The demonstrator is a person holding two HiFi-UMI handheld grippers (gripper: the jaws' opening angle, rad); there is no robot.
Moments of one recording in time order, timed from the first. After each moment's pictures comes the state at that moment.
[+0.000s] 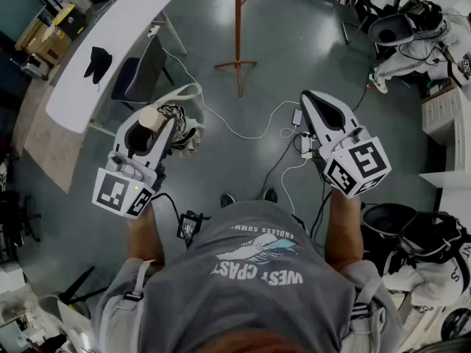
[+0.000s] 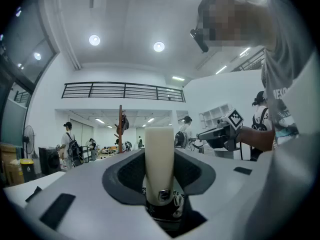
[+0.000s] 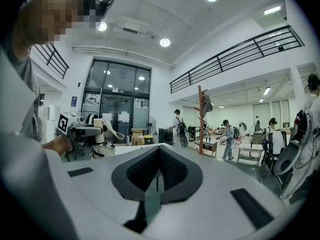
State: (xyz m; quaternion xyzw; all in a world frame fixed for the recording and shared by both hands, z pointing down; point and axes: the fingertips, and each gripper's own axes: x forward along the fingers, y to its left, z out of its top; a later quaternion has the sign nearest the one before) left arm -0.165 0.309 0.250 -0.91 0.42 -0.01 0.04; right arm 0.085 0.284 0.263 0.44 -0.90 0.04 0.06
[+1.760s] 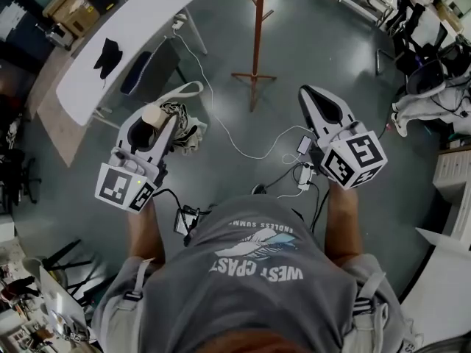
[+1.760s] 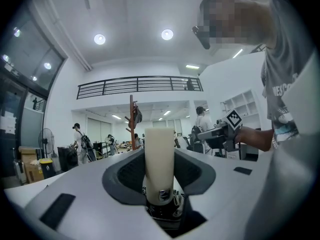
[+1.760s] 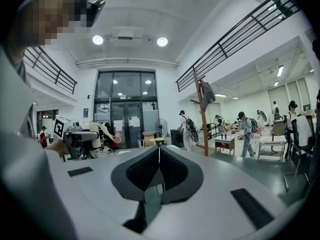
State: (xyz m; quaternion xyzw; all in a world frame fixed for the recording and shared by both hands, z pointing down) left arm -0.091 0.175 0.270 -0.85 0.52 -0.05 0.03; right arm 0.148 0.088 0.296 0.35 -0.93 0.08 0.03
